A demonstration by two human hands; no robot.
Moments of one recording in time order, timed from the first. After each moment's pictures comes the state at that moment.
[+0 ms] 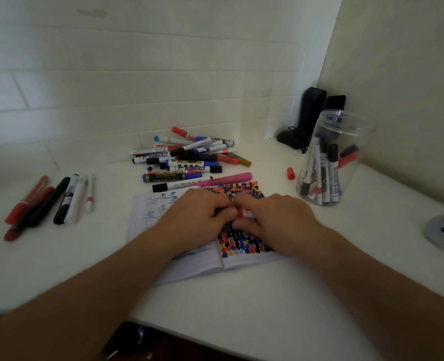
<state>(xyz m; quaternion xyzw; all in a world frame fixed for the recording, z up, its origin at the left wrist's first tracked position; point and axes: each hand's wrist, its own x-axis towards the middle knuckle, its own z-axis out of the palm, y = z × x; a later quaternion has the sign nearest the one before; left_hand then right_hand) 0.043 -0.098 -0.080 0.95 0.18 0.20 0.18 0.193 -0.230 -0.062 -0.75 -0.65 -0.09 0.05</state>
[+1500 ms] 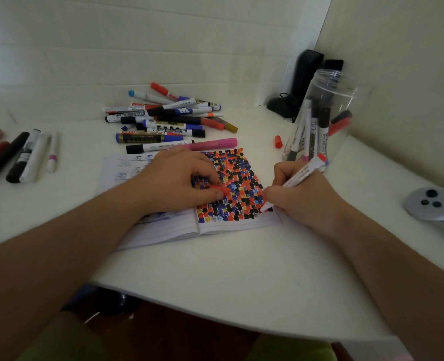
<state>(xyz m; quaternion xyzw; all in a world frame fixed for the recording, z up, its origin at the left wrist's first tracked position) 0.049 -0.079 -0.091 0.96 0.14 0.19 0.16 0.229 -0.277 -0.073 -0.73 -0.49 0.19 0.44</state>
